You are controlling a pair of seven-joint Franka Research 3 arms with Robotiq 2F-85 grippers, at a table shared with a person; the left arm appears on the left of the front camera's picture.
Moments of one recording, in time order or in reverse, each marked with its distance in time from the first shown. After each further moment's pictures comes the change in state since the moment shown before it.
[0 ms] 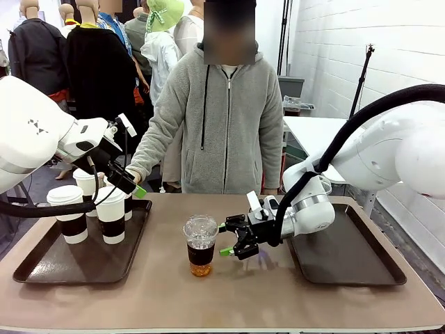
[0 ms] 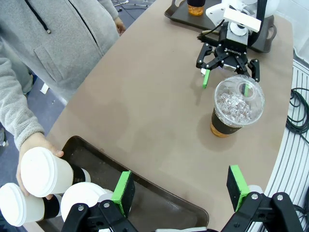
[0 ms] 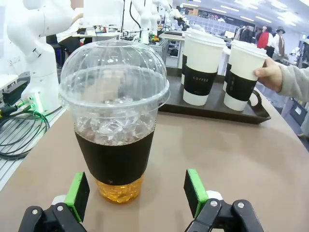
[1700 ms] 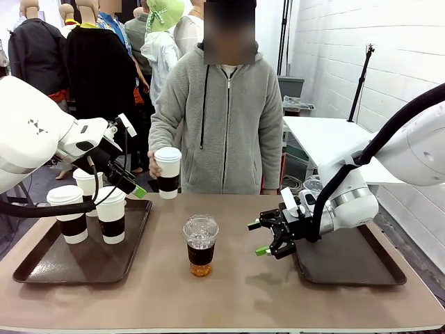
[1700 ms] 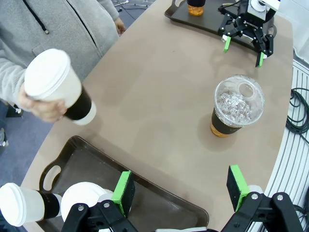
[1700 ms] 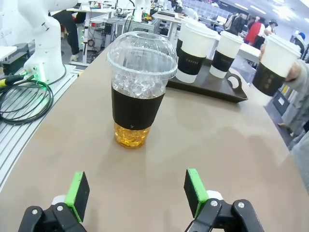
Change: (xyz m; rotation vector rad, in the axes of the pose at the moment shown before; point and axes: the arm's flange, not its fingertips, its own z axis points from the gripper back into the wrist) left arm 0.000 0.000 0.000 0.000 0.000 0.000; right arm 0.021 0.043 0.095 -0.073 0.135 0.085
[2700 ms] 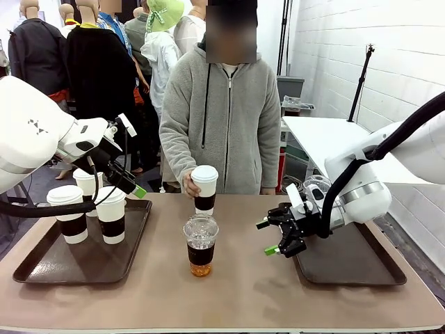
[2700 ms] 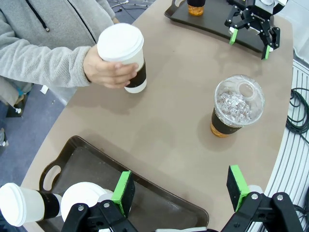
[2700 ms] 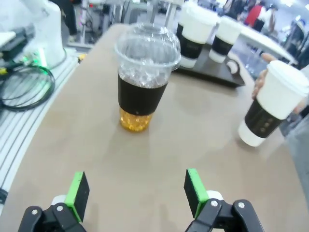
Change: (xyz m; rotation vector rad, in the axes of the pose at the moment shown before) left arm 0.000 0.000 0.000 0.000 0.000 0.000; right arm 0.020 0.013 0.022 -0.016 0.096 0.002
